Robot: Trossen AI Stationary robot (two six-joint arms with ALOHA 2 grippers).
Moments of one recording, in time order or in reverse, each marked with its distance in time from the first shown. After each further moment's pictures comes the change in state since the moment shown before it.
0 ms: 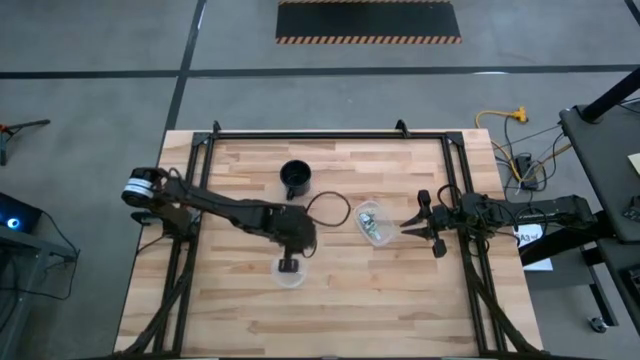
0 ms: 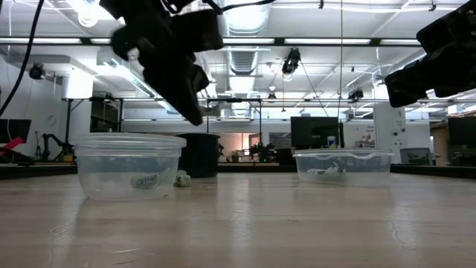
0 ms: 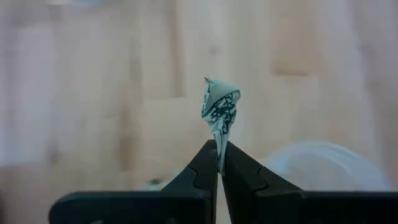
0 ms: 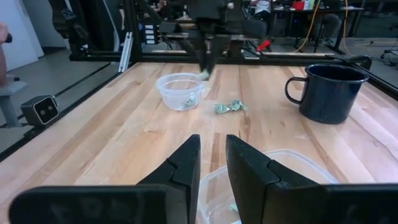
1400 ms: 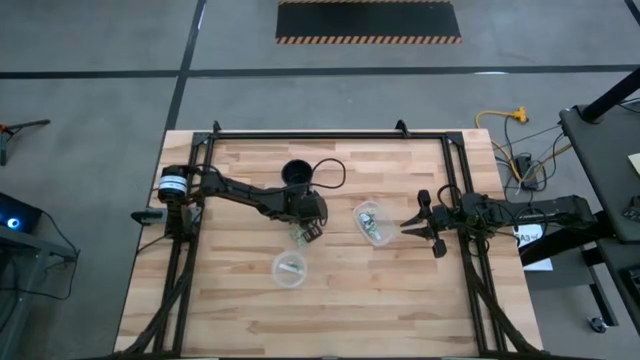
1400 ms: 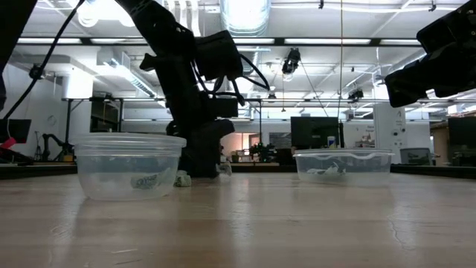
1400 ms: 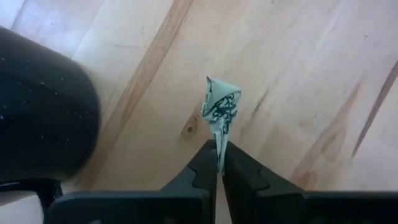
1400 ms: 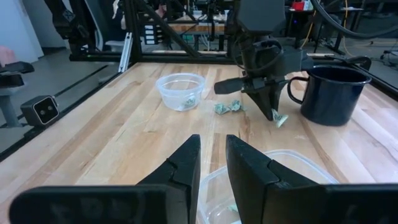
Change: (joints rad) left arm 0.197 0.248 0.013 0.088 -0.260 -0.335; right arm 0.000 0.000 0.000 0.000 0.000 -0.002
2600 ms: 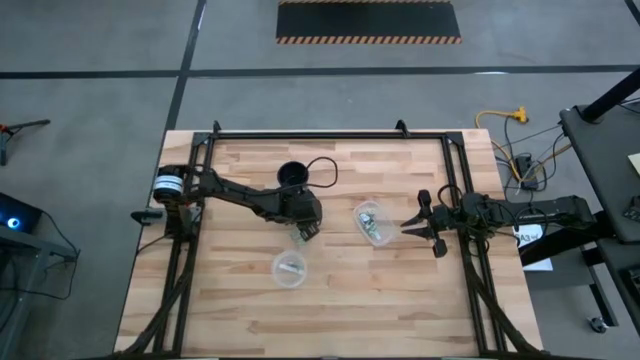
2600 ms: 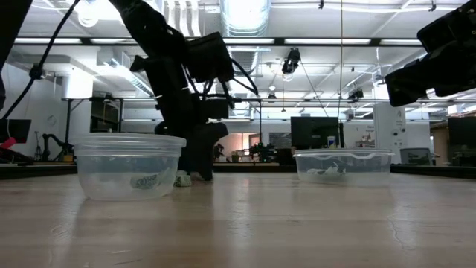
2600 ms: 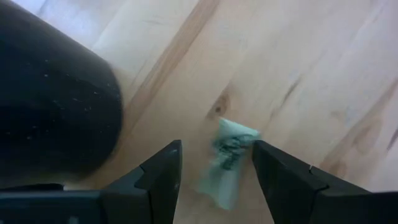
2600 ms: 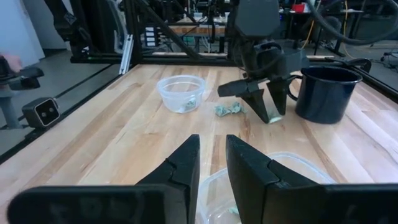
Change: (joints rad) left arm 0.001 -0.027 -0.068 0.025 -0.054 -0.089; right arm 0.000 -0.012 0.000 0.001 -0.001 0.001
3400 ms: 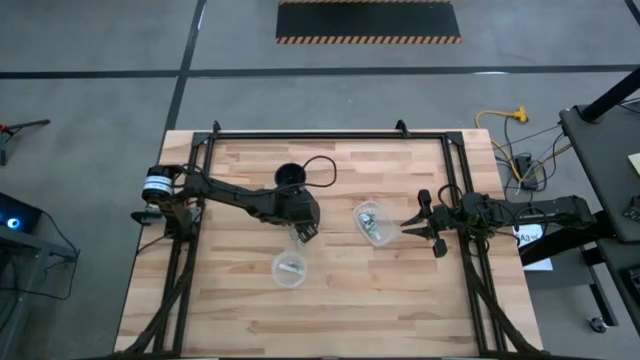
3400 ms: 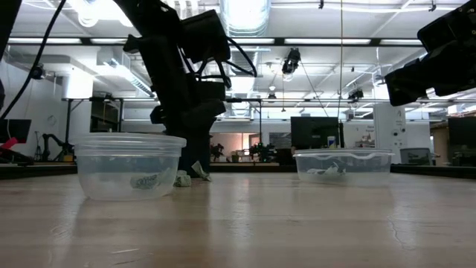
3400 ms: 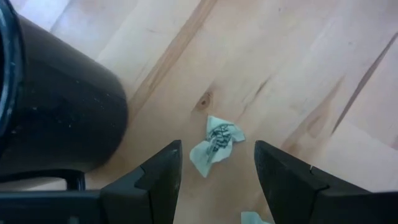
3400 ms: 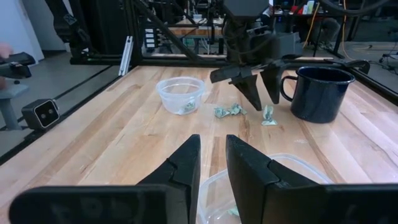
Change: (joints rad) left arm -0.041 -0.090 0.026 -0.096 -0.012 -0.049; right arm 0.000 -0.002 0.000 0.000 0.001 0.000
